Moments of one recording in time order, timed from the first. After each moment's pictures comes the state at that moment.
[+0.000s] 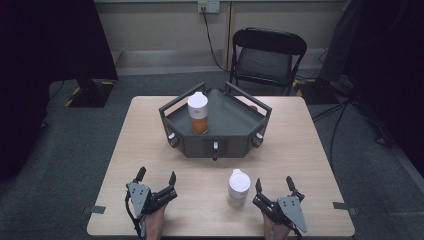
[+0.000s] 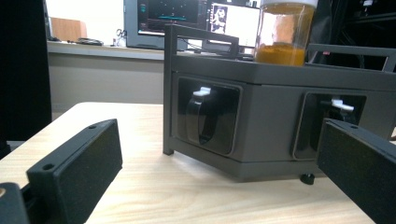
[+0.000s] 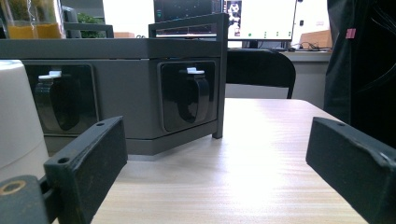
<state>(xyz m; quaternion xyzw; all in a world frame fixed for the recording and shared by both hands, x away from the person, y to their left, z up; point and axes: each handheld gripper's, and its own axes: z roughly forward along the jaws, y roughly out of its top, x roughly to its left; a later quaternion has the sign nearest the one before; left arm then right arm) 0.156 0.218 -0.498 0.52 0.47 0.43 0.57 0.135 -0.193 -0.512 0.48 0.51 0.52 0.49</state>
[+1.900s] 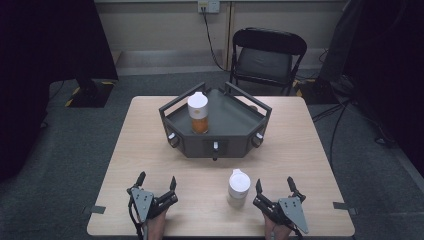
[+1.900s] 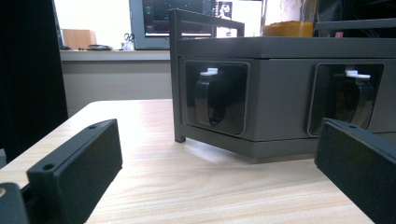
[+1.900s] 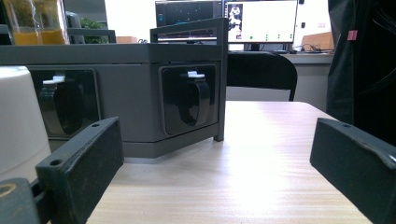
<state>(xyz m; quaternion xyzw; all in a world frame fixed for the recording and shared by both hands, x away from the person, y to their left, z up) 0.152 0.212 -0.515 0.53 0.46 0.46 0.55 0.133 -0.197 -0.513 0.47 0.51 0.53 0.49</state>
